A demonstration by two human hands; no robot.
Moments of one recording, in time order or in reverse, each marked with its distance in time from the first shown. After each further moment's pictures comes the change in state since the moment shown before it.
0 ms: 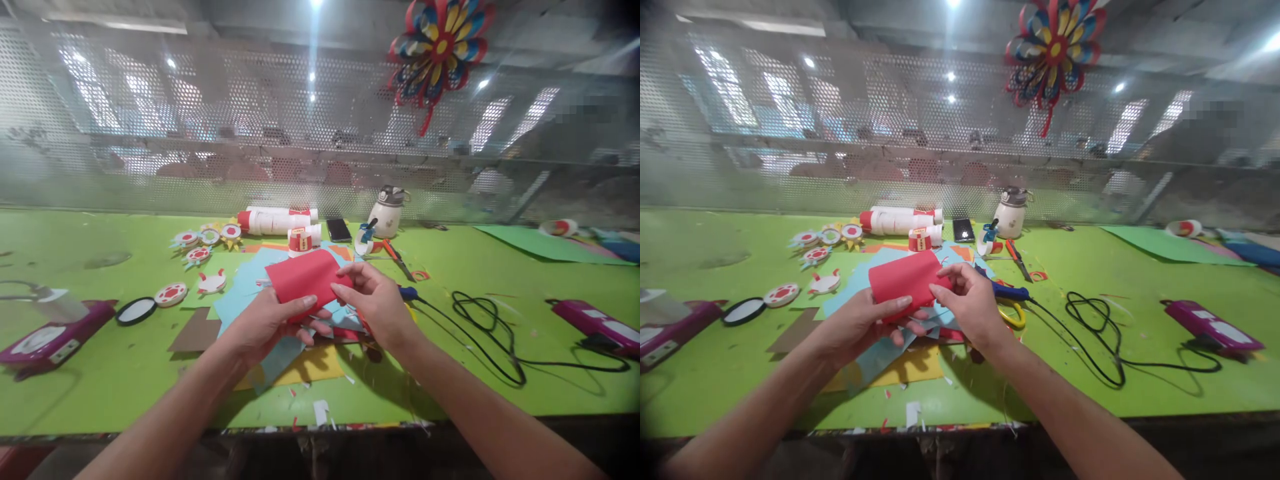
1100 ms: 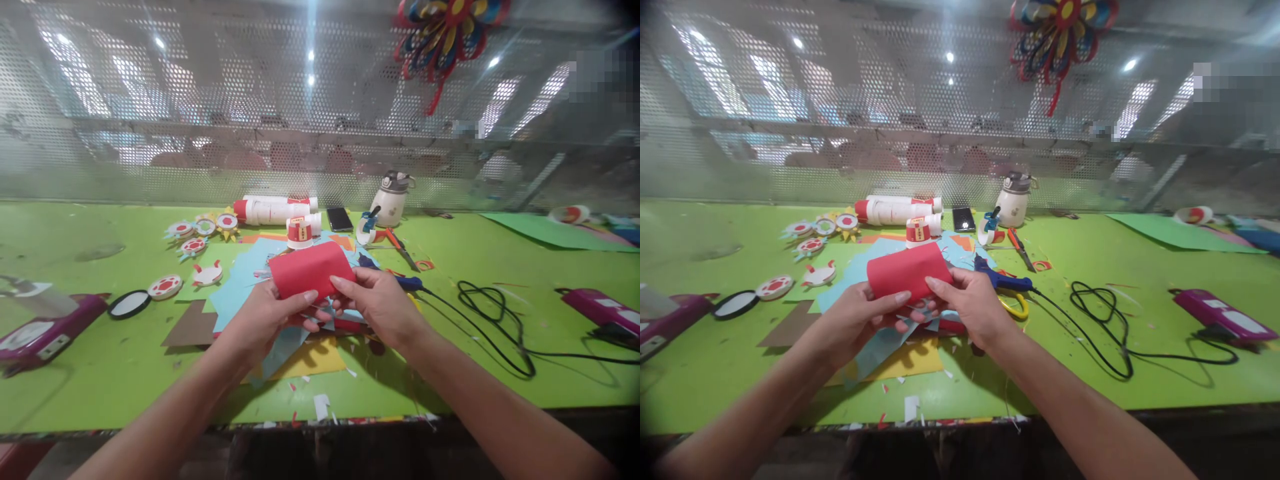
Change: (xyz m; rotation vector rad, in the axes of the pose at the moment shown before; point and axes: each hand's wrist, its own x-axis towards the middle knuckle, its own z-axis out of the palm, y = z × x) left_hand 0.000 -0.005 0.007 0.039 0.080 0.043; right_hand 0.000 0.008 -0.003 0.160 -0.136 0.214
